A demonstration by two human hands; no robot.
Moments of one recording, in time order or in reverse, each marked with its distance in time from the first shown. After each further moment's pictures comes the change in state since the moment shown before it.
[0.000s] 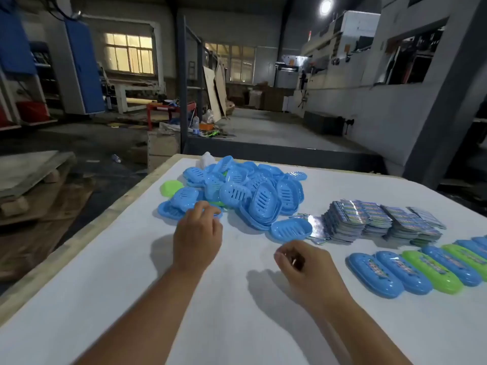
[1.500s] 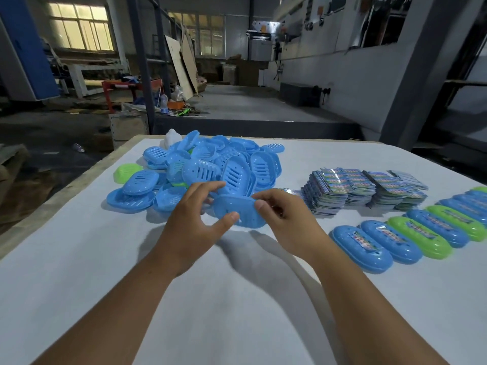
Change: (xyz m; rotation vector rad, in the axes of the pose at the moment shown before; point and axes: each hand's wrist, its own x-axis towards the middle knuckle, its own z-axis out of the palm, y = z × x) left_hand 0.004 0.037 0.024 -0.613 -0.334 -0.005; right_hand 0.062 0.025 -0.003 0.260 -0.007 -0.051
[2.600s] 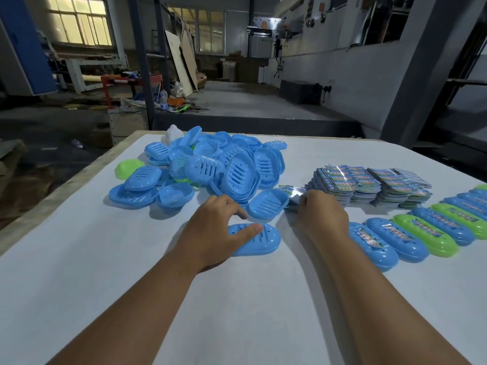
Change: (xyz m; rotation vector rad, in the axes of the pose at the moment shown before) left_hand 0.001 -0.012 0.024 0.279 -0.197 0.063; right_hand 0.024 0.045 -0.022 -0.799 0.179 0.453
